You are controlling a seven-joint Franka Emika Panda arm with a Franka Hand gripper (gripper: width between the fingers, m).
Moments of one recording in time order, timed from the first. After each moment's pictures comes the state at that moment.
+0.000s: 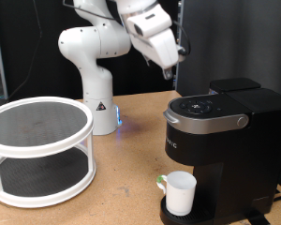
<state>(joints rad) 0.10 -0.51 -0.05 -2.52 0.39 2.00 -0.94</state>
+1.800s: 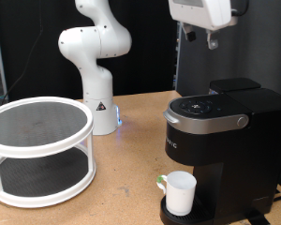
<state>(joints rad) 0.11 -0.30 0.08 -2.13 0.28 1.94 -0.67</state>
